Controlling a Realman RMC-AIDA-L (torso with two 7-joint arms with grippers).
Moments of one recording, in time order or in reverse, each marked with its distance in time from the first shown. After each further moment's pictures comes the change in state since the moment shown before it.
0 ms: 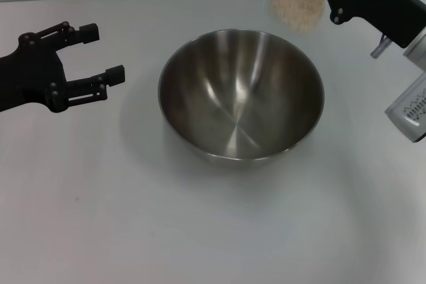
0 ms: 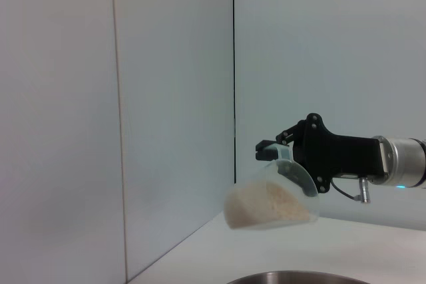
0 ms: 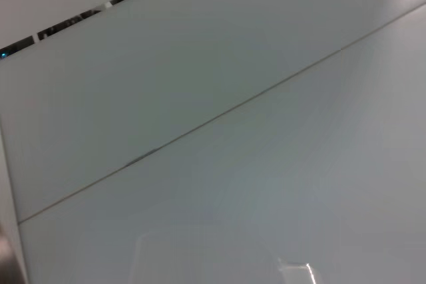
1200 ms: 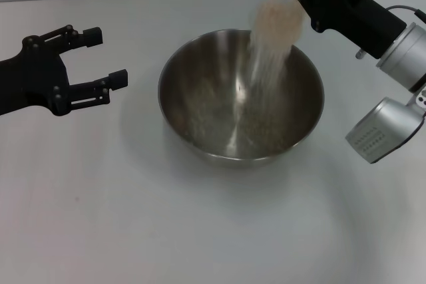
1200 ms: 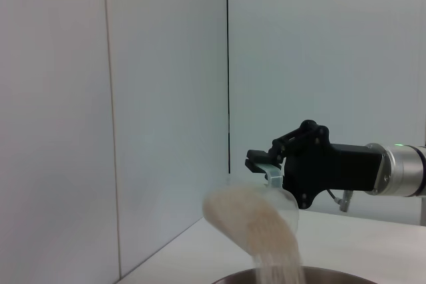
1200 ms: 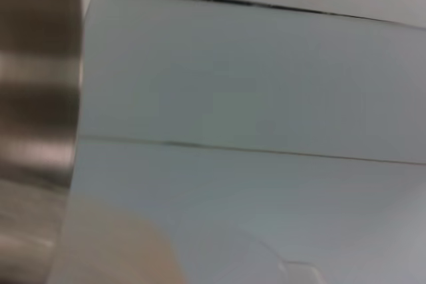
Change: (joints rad) left arm 0.001 0.000 0.013 0.002 0.005 0.000 0.001; right arm 0.044 0.005 -0.086 0.114 0.084 -0.010 -0.704
